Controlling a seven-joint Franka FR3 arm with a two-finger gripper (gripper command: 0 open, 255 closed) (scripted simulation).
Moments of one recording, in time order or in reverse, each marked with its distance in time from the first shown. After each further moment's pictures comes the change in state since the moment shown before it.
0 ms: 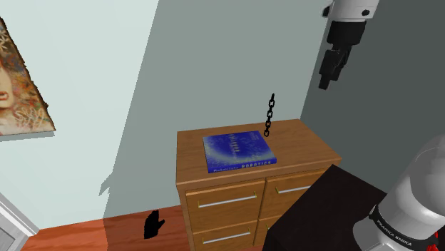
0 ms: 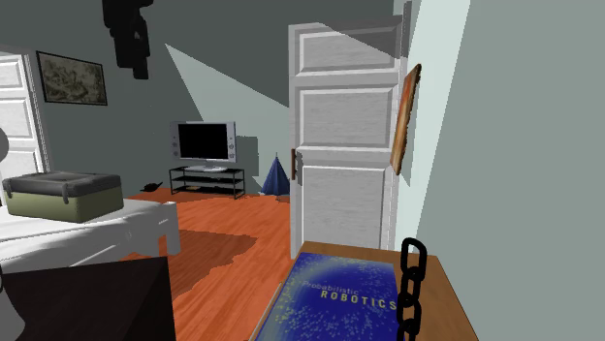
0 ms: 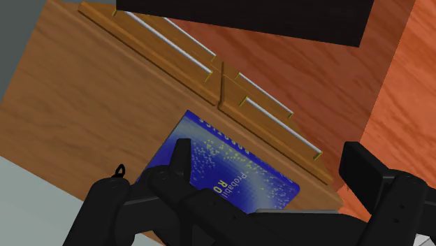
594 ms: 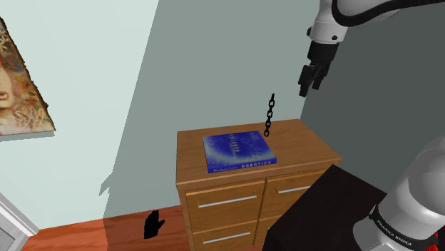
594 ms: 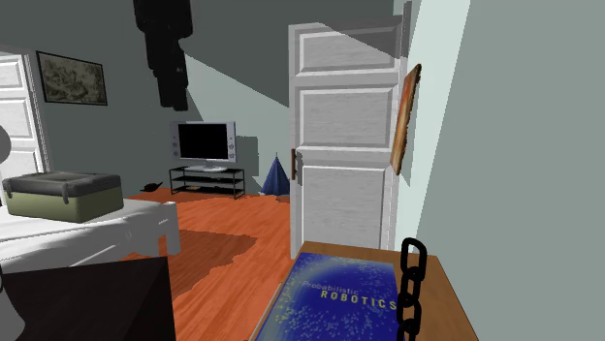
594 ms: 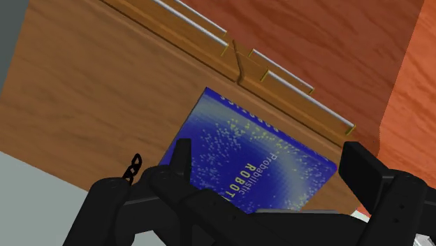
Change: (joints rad) arm -0.043 0.151 -0.049 -0.059 -0.024 0.249 0.005
